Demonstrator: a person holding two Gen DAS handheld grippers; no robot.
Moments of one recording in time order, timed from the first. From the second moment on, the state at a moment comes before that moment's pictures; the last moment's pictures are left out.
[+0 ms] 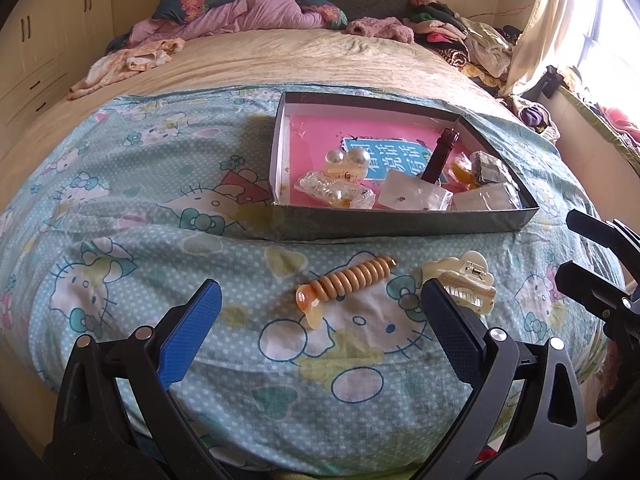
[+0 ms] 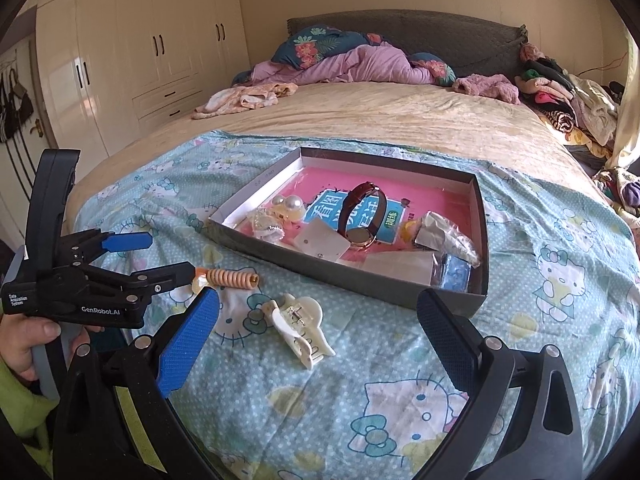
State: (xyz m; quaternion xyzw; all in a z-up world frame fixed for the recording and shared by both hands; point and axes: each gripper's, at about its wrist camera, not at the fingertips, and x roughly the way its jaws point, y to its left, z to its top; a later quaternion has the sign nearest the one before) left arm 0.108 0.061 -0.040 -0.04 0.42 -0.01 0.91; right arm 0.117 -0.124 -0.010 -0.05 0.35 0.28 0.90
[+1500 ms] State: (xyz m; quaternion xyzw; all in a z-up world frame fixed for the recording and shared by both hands) left arm 0.160 0.038 -0.088 -0.03 0.46 -0.05 0.89; right arm 0.168 -0.124 -0.080 -0.01 0.41 0.33 0.85
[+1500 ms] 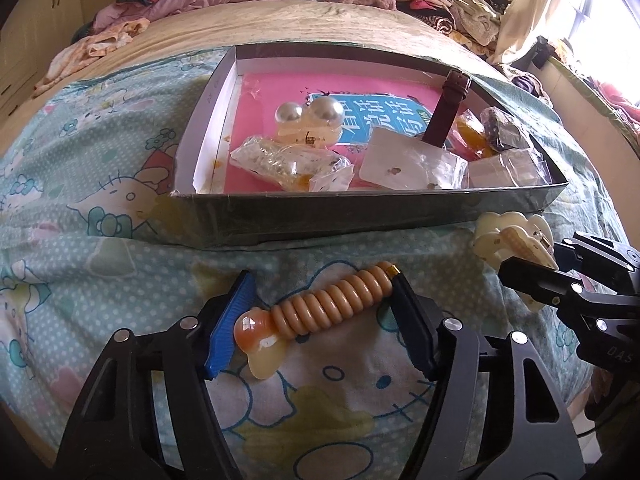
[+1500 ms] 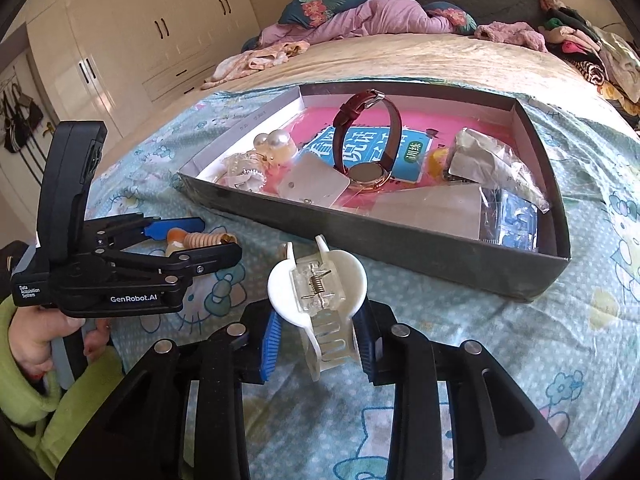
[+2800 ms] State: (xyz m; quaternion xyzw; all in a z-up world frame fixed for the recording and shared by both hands) left arm 0.160 0.036 -0.019 -0.05 0.39 -0.08 0.91; right arm 0.173 -0.151 -0.009 -0.02 0.32 0.29 0.90
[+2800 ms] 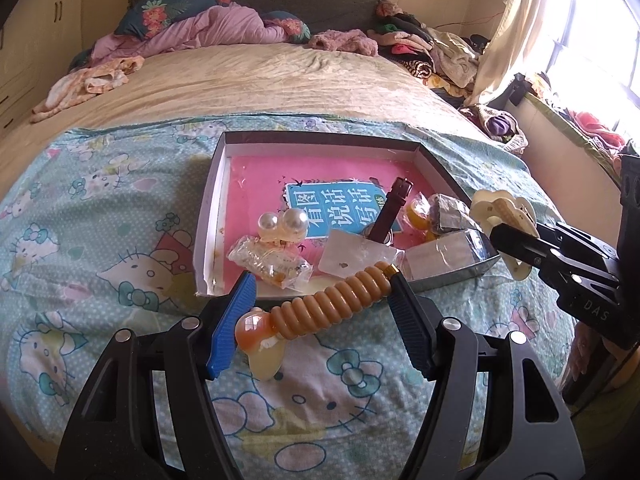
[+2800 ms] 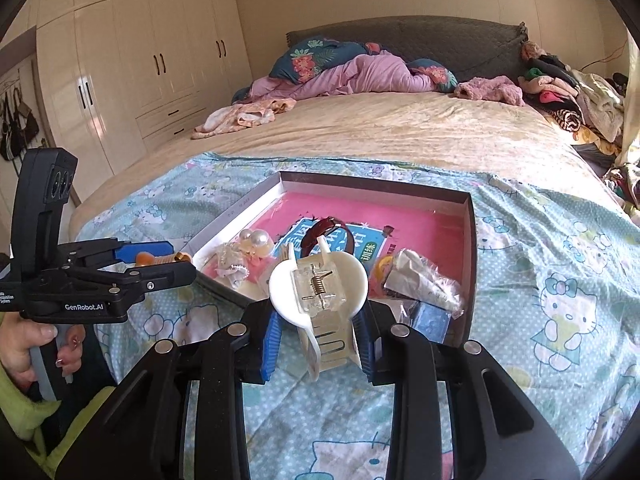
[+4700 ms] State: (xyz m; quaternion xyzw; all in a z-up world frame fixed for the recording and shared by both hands) left arm 0.229 0.031 -0.054 -0.03 0.42 -0.07 0.90; right arm 0.247 -0.119 -0.049 -0.02 0.38 0.25 0.89
